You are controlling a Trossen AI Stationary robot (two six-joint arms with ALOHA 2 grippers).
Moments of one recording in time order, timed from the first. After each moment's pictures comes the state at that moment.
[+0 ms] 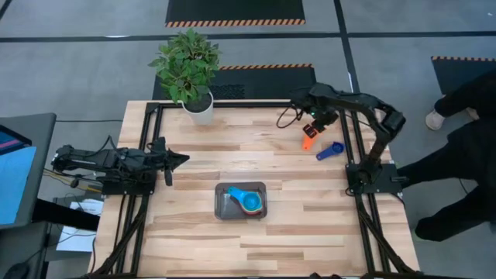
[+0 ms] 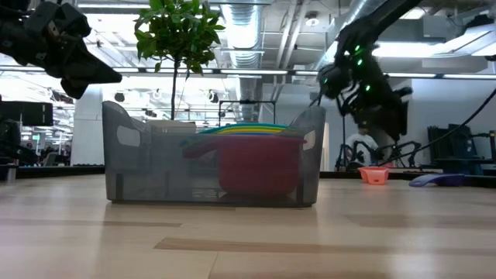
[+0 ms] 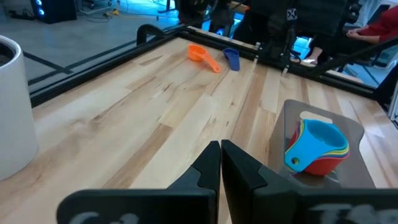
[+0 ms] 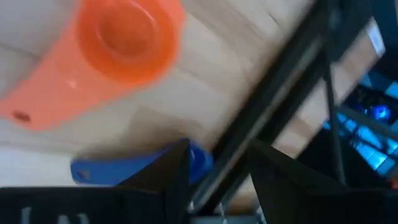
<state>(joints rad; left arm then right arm) -0.16 0.15 0.24 -0.40 -0.43 -0.35 -0.71 1.72 1.27 -1.43 0.39 0.37</state>
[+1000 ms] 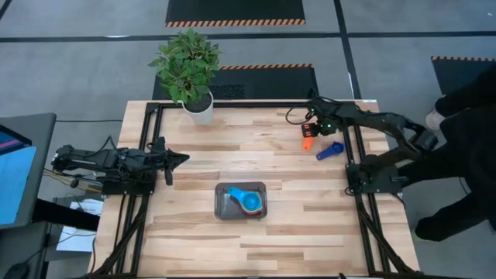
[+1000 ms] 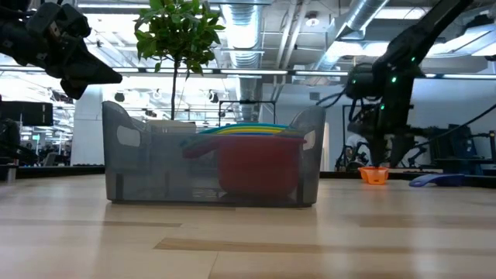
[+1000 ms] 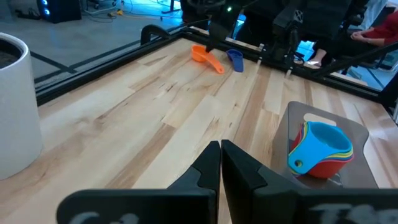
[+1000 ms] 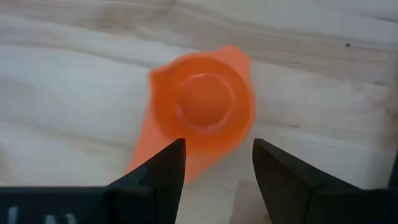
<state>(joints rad) -0.16 0.15 0.24 -0.40 -0.44 -0.36 -0.80 1.41 0.74 -0.60 0.13 0.60</state>
